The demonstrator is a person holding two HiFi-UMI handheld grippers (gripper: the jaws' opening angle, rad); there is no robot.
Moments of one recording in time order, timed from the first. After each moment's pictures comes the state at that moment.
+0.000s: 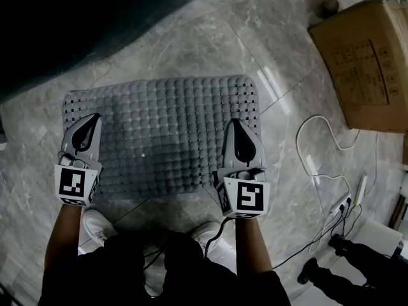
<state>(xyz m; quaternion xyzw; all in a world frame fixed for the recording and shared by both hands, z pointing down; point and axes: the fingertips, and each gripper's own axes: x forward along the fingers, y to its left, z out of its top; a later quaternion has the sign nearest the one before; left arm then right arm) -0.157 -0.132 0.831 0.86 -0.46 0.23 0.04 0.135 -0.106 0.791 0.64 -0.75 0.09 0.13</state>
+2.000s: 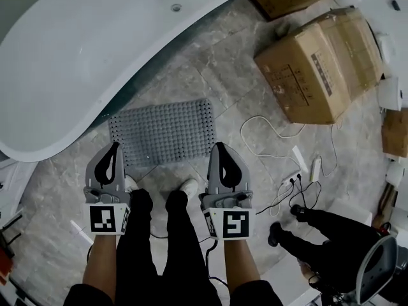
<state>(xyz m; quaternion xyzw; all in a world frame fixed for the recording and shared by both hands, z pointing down) -0.108 -0.107 0.293 0.84 -0.51 0.16 0.09 0.105 -0.082 0.268 0.64 -0.76 0.09 0.10</state>
